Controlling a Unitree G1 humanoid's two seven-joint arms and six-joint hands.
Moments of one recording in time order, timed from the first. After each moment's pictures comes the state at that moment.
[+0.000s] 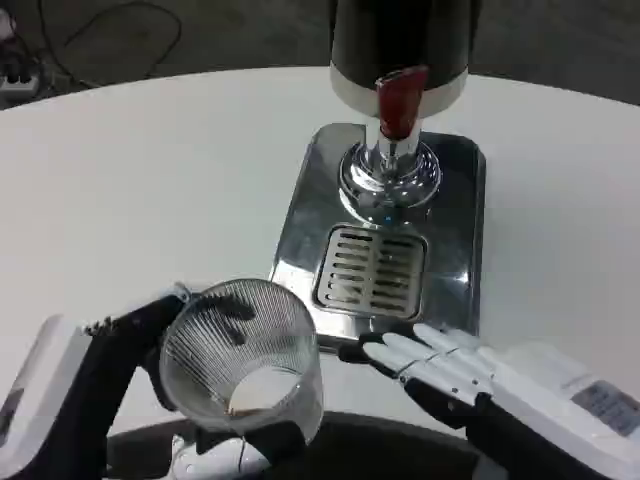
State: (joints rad) left arm 0.36 0.25 0.18 -0.57 0.31 -0.36 -0.13; right arm 0.28 -0.56 -0.07 -0.83 -0.38 -0.18 0.52
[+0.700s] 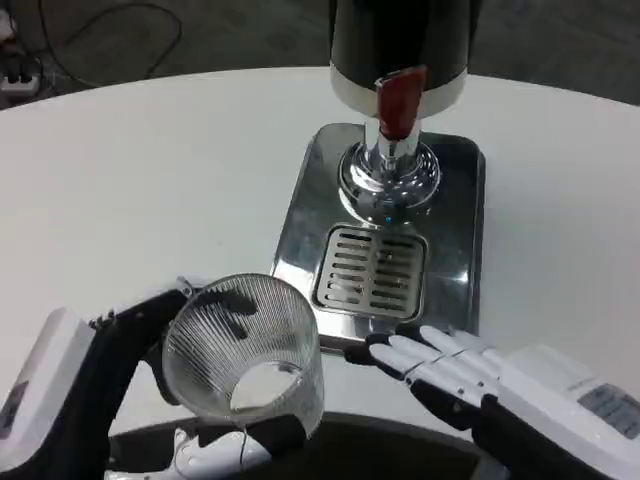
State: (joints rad) left arm 0.33 0.25 0.17 -0.54 0.32 -0.36 -0.13; right arm 0.29 -0.56 -0.08 -0.83 -0.38 -0.18 0.52
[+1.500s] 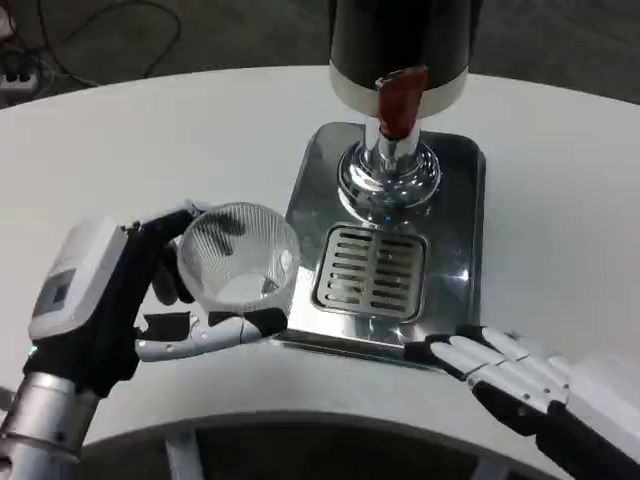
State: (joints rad) left arm -0.21 0.38 0.12 0.10 0.49 -0.47 0.06; right arm 0.44 -0.56 -0.25 -0.87 -0.30 -0.22 0.51
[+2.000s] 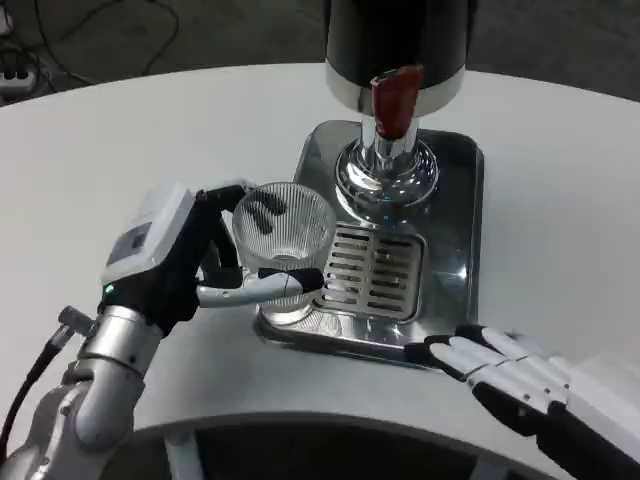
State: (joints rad) left arm -0.56 0.39 -0.05 0.57 0.56 -0.45 0.16; right arm 0.45 -0.56 -0.26 -0.87 -0.30 -0.23 0.52
